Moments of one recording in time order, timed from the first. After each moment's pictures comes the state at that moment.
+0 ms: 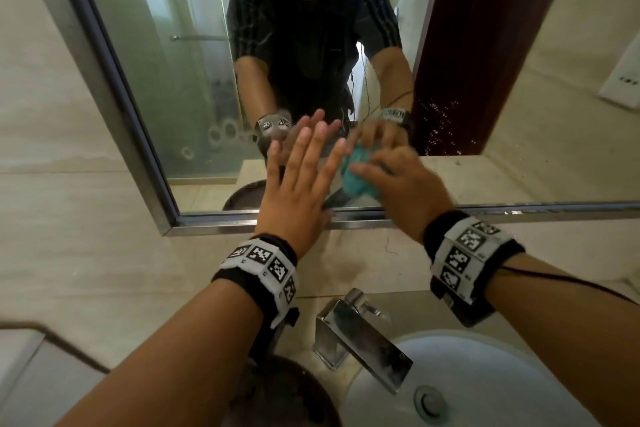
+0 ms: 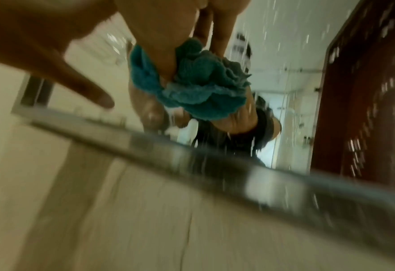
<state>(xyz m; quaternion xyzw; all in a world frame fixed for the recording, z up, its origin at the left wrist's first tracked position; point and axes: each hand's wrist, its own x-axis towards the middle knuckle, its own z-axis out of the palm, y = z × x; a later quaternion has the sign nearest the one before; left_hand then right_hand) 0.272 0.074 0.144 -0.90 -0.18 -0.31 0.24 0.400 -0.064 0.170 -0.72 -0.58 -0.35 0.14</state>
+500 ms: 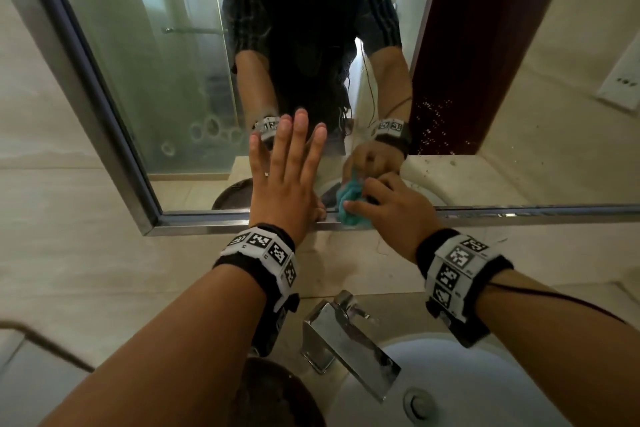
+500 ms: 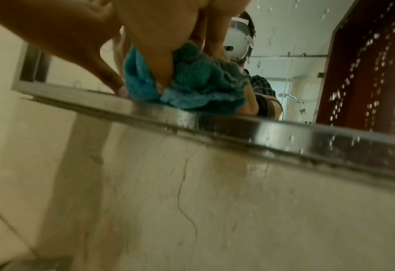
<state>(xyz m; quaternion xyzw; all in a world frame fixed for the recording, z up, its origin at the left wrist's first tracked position) 0.296 0.080 0.138 -0.89 -0.25 -0.31 0.20 0.411 -0.075 0.138 -0.72 -0.63 -0.29 0.06</state>
